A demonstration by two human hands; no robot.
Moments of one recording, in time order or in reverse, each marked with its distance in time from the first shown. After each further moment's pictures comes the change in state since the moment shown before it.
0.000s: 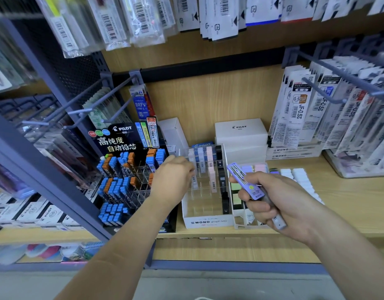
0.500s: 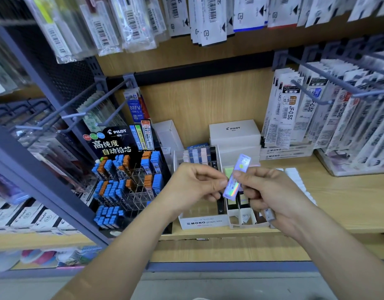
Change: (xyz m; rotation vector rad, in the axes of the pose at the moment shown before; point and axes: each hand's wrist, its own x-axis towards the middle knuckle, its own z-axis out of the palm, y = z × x) left_hand -0.010 0.068 -0.072 -1.304 -0.446 -0.384; right_hand 0.003 0.001 0.000 -0.075 0.135 -0.224
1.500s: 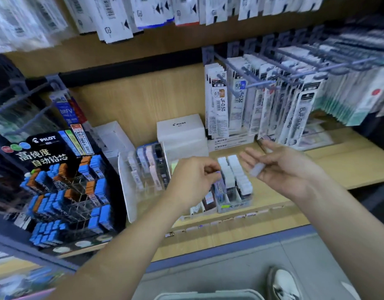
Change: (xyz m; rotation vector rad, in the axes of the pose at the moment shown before) left_hand 0.046 -0.004 0.105 0.559 0.056 0.275; right_hand -0.011 -0.027 -0.116 0.605 0.227 0.027
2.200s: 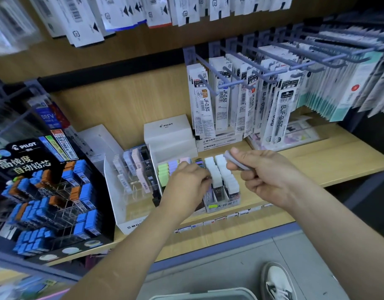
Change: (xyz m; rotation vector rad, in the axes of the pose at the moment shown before) left_hand 0.001 -0.019 0.035 0.497 0.100 0.335; right_hand -0.018 0.001 -0.009 -0.447 -0.050 0.011
